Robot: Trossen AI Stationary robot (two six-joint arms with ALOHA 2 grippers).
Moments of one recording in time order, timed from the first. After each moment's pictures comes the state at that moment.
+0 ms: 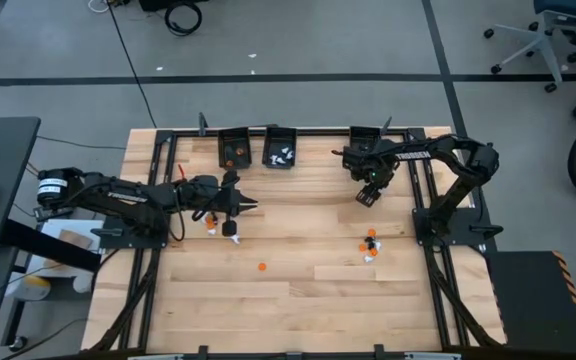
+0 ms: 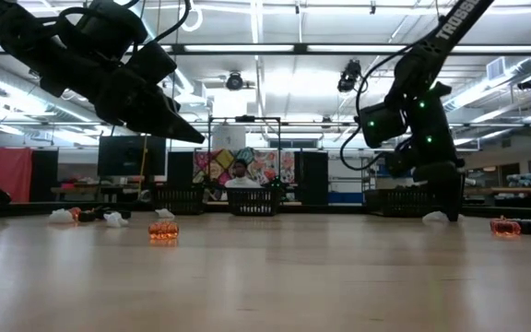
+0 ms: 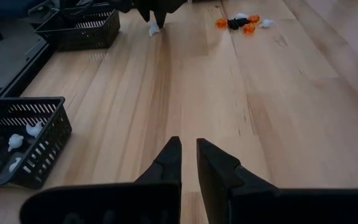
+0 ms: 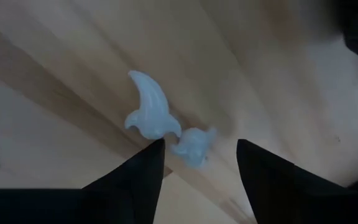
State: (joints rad) left arm 0.14 1.16 0.37 0.36 0.03 0.17; right arm -0.57 1.63 0.84 -0.92 0.13 0.13
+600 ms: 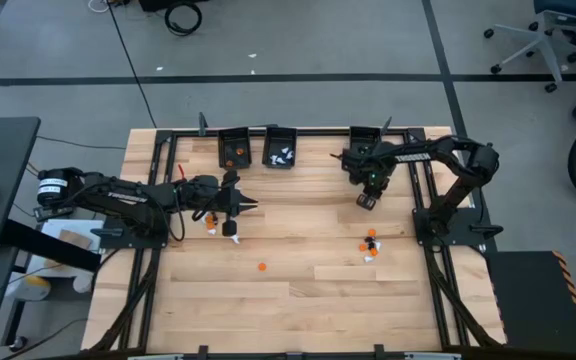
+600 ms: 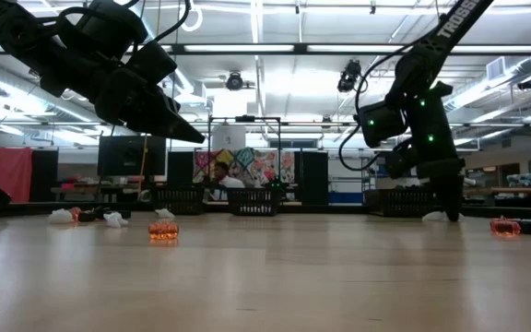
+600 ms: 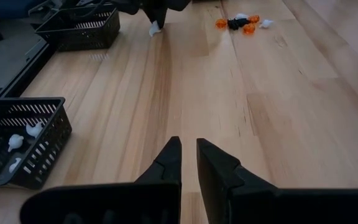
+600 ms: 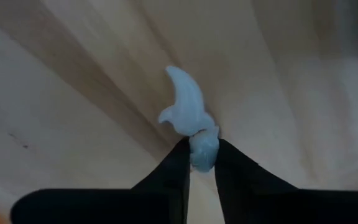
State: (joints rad) left arm 0.14 1.16 0.37 0.36 0.03 0.17; right arm -0.52 1.63 0.83 -0.91 0.08 0.07
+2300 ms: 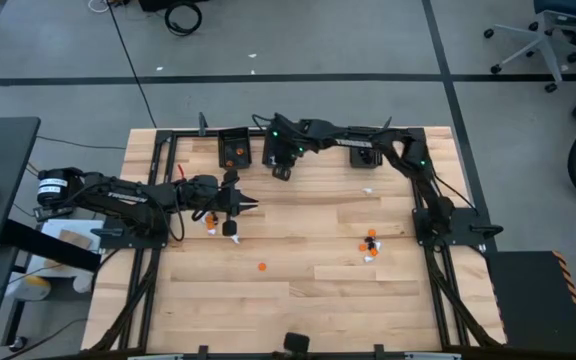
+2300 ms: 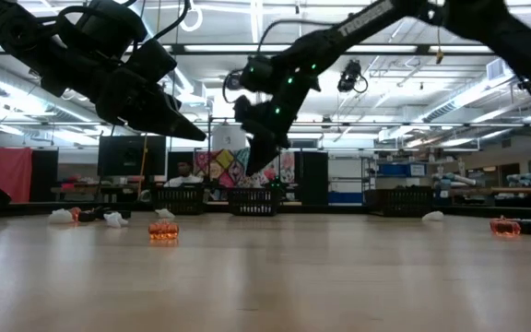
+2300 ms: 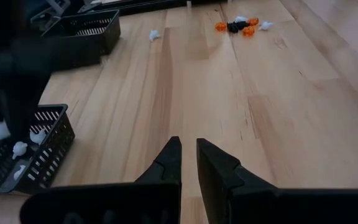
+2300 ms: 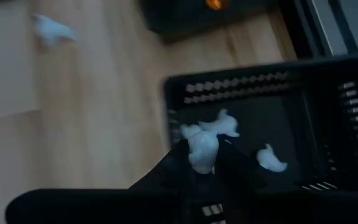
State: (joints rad) left arm 0.14 1.16 0.37 0.37 0.03 0.19; right arm -0.41 2.20 1.85 -0.66 -0.01 -0.18
